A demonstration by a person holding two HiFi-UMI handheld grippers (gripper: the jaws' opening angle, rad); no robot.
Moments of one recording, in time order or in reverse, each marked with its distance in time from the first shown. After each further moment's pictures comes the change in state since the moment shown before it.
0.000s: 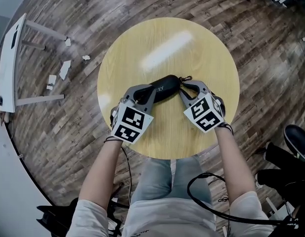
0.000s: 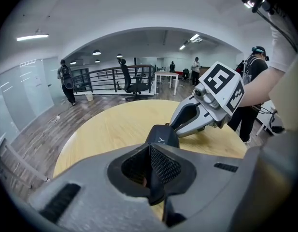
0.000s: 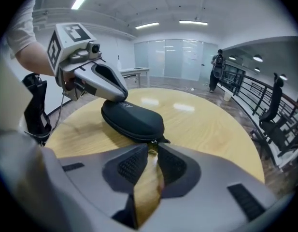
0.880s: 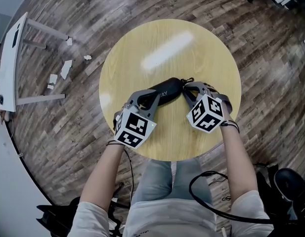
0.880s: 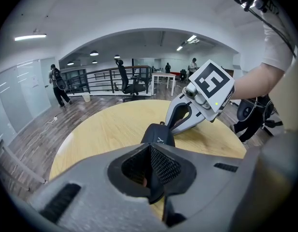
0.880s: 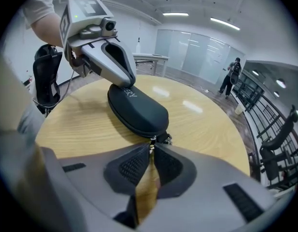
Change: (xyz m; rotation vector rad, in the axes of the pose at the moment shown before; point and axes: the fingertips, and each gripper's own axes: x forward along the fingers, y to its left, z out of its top) left arm -0.002 -0.011 -0.005 0.022 -0.013 -0.027; right arm 0.007 0.003 -0.011 -0.266 0.133 0.062
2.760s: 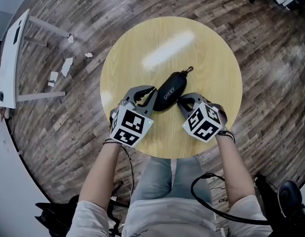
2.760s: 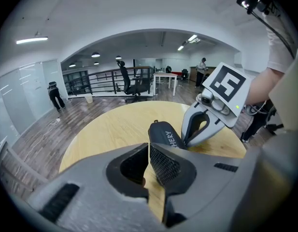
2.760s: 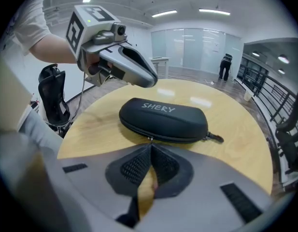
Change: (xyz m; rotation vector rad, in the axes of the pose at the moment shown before) left arm -0.018 0.009 0.002 0.010 0.001 0.022; right arm -0.008 0.058 0.018 0.135 -0.033 0.138
